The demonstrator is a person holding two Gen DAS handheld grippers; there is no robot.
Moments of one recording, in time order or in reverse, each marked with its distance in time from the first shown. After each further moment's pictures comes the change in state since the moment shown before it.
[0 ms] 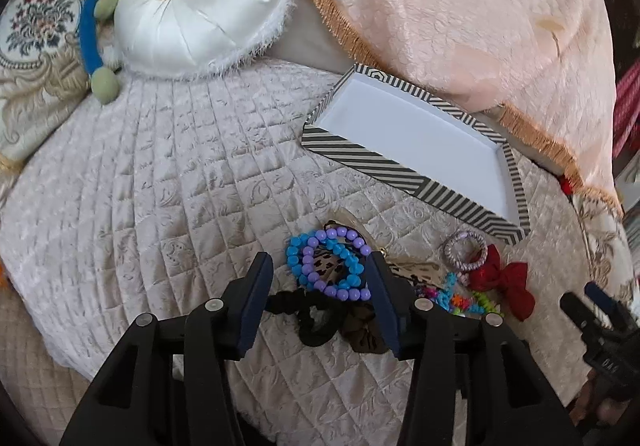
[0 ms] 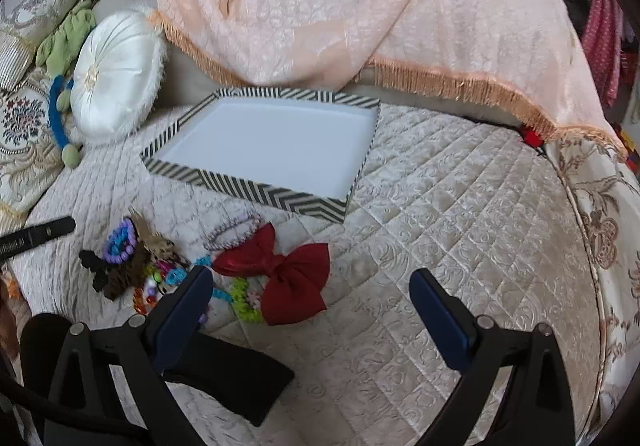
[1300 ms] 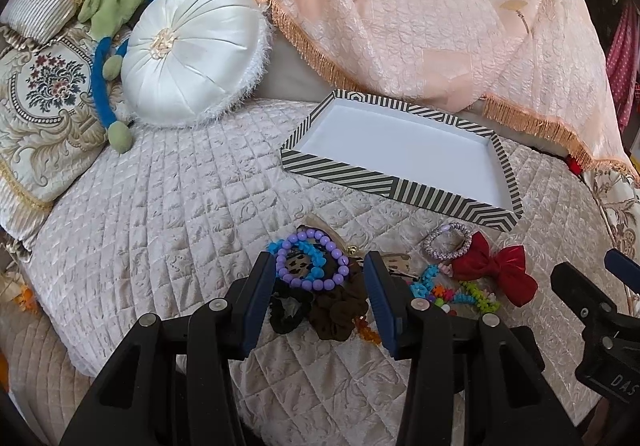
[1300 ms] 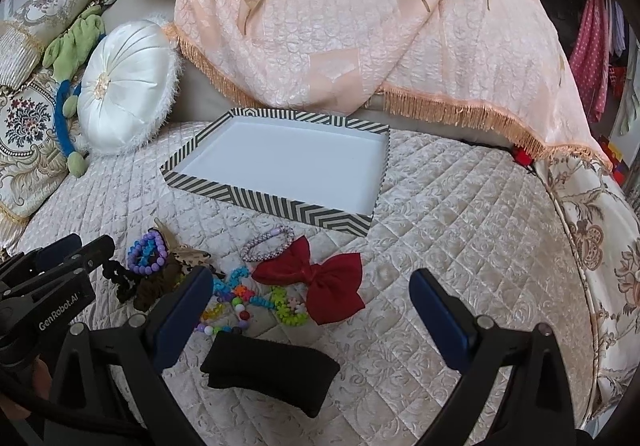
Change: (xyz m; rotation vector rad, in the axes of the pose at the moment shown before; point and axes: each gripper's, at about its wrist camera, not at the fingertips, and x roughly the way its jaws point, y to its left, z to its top) left arm -0.026 -0.061 -0.034 0.134 -0.155 0.131; right arm -0.031 0.045 -0.003 0.005 -0.093 -0.045
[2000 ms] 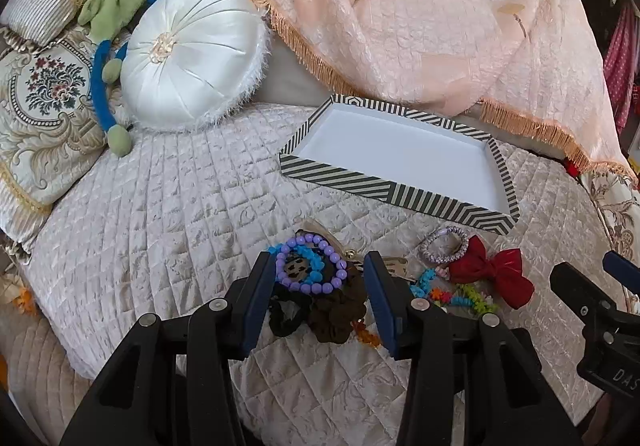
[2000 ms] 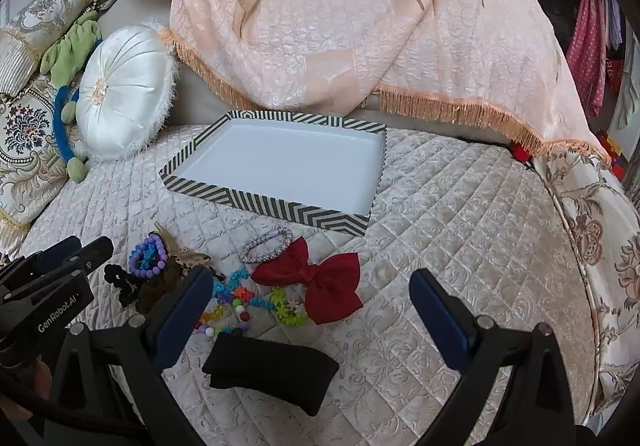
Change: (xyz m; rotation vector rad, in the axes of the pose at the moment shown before) left arm -0.002 -0.002 0.000 0.001 -0.011 -0.004; right arm -0.002 -0.004 0.000 0.007 0.006 0.003
